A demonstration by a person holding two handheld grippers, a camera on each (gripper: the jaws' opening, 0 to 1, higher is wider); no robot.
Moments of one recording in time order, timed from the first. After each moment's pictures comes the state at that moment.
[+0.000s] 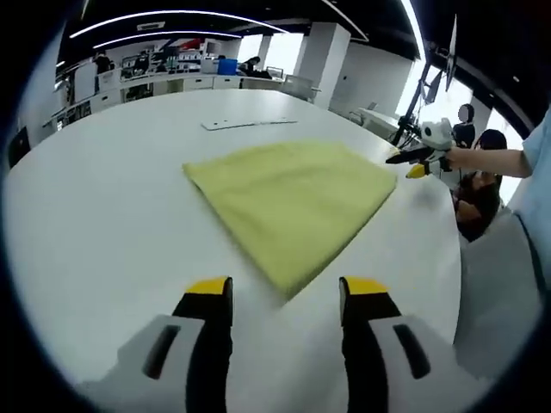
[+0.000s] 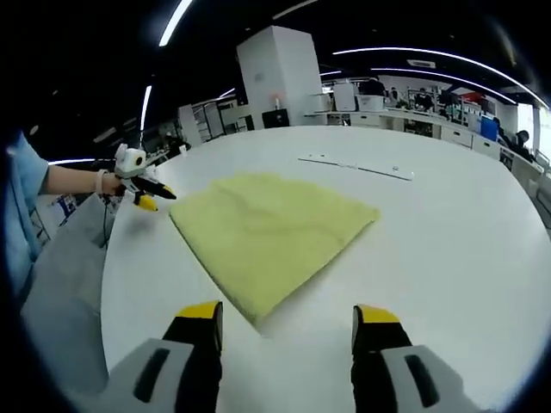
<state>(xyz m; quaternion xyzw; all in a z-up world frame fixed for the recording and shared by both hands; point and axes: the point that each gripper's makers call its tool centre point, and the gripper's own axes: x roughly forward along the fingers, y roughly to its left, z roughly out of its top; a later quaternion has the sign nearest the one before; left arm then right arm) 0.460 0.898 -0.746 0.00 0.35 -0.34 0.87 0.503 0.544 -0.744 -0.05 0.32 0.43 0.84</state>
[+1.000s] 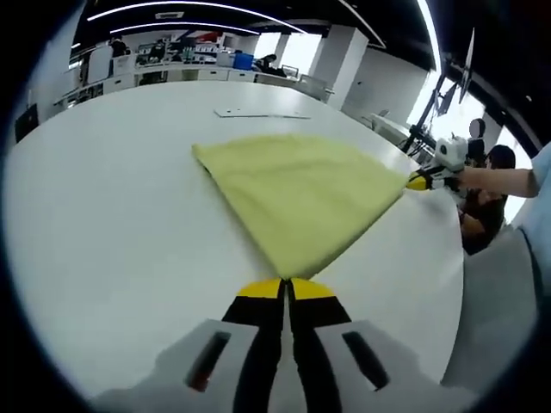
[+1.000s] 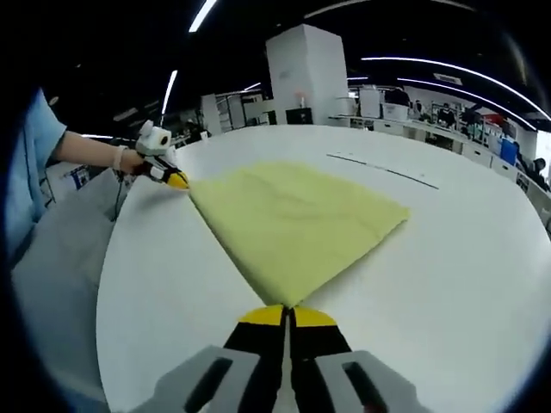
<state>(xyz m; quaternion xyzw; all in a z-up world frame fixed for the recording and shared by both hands) 0.458 0.902 -0.758 -0.03 0.37 -0.31 0.88 0.489 0.557 -0.752 -0.09 0.29 0.48 0.82</state>
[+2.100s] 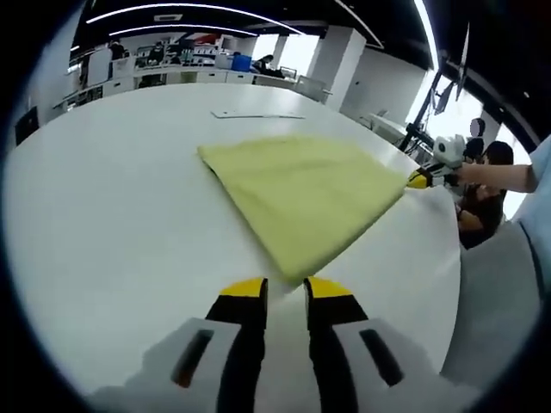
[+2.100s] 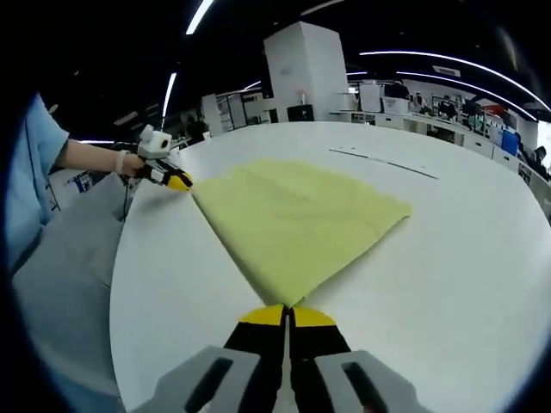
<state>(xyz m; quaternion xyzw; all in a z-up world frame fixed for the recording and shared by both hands) 0.447 0.895 -0.759 -0.02 0.36 -0.32 0.88 0.470 0.551 -0.756 -0.08 0.31 0.48 0.82</state>
